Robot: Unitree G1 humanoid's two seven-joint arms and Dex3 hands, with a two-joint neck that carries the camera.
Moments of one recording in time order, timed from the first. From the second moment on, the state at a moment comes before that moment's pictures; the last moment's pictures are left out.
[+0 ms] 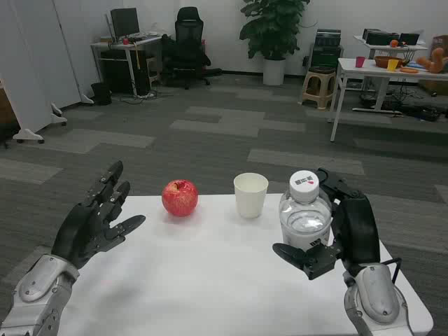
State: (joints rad) left arm -0.42 0.29 0.03 0.55 -0.34 -0.50 -0.35; right arm -0.08 -0.21 -0.09 -0.26 0.07 -0.16 -0.13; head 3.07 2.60
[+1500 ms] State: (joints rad) left arm -0.42 0.29 0.03 0.55 -0.34 -0.52 -0.35; right arm -0.12 -0.17 -0.07 -0.06 0.07 -0.24 -0.13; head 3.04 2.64
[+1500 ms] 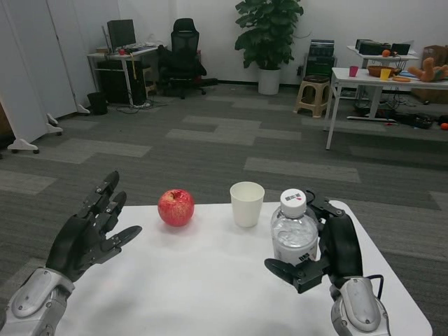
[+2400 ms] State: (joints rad) left arm -0.42 0.29 0.01 0.55 -0.34 -0.52 -0.35; right arm -0.12 -0.17 -0.09 -0.06 0.08 -0.27 -0.13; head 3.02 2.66
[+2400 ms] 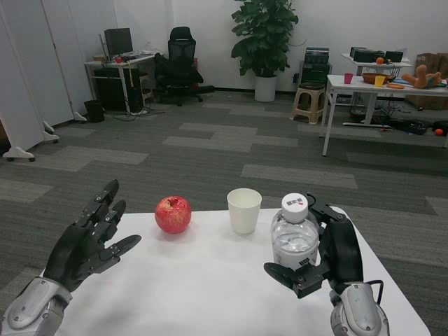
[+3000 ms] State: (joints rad) left arm -0.42 0.29 0.01 0.55 -0.34 -0.52 -0.35; right arm -0.12 -0.17 -0.09 -0.06 0.09 -0.27 -0.13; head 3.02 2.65
